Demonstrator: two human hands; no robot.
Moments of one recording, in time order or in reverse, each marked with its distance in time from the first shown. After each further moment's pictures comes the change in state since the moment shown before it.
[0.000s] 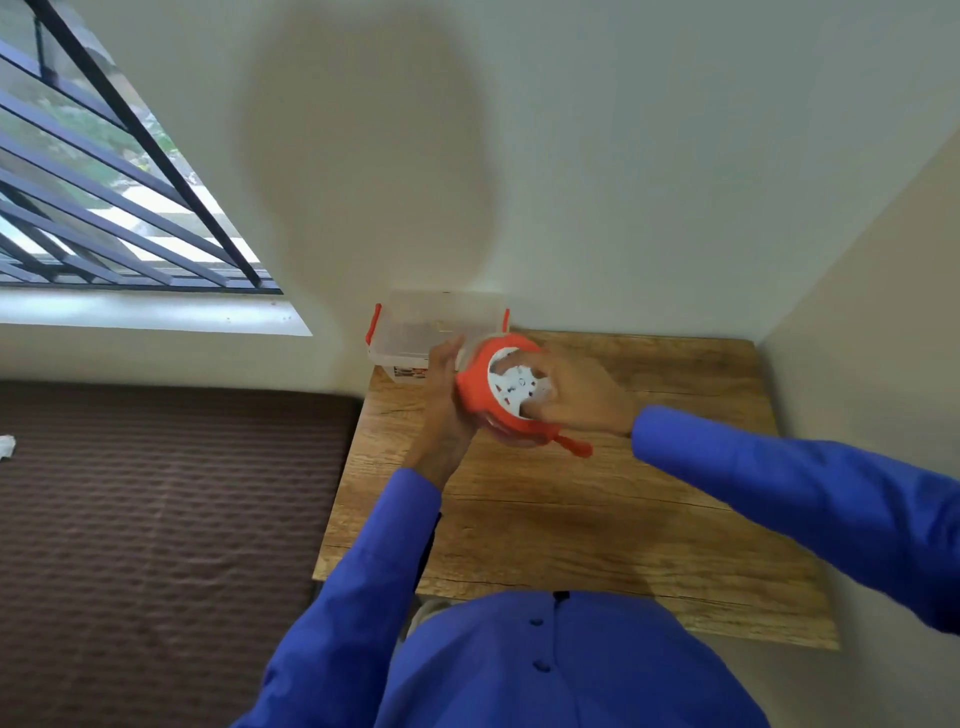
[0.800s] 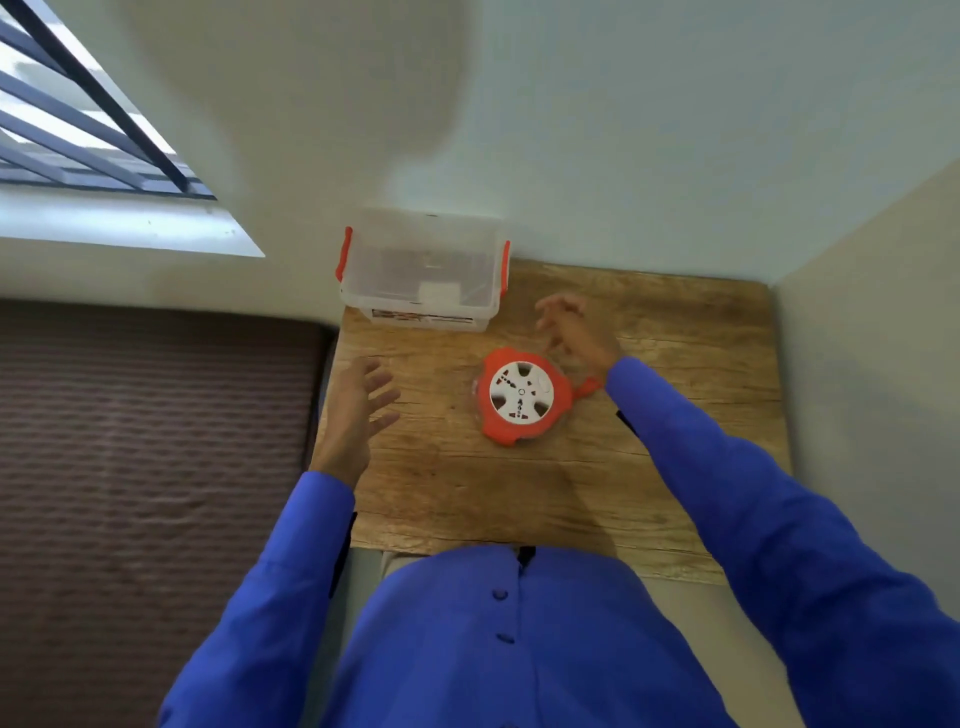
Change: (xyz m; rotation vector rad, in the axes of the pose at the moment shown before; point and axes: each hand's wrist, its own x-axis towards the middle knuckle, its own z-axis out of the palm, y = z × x) left_hand 0.037 -0.039 -0.145 0.221 0.418 -0.330; right_hand 0.070 0.070 0.055 0.611 0.223 0.551
